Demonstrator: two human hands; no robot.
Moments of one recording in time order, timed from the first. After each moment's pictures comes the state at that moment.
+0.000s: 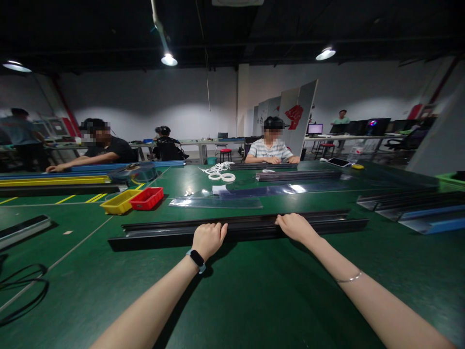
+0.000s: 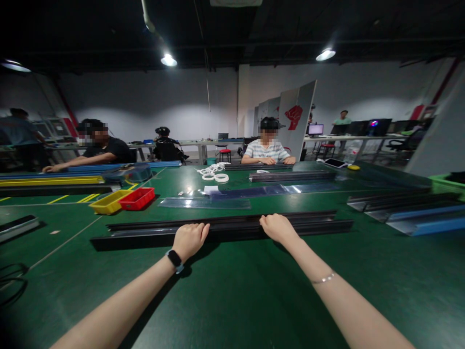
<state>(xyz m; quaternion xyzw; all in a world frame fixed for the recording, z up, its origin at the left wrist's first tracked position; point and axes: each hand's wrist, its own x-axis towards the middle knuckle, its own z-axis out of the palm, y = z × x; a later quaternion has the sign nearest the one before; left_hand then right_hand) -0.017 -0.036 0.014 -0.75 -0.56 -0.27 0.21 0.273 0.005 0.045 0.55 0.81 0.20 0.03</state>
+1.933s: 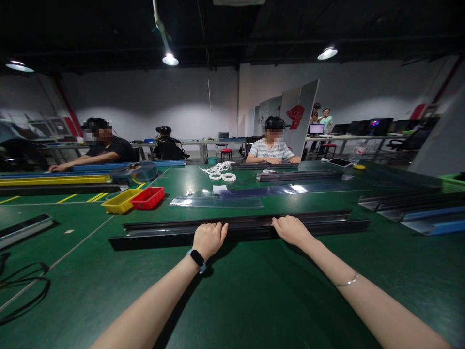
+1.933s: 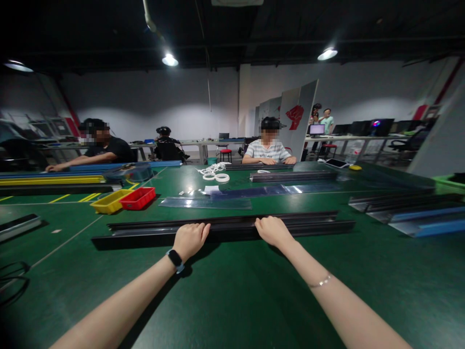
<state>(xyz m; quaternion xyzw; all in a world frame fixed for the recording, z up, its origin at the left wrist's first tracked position) -0.018 -0.035 0.012 -0.76 -0.56 -0.26 0.20 0.254 -0.004 0.049 0.58 0.80 0.14 0.00</state>
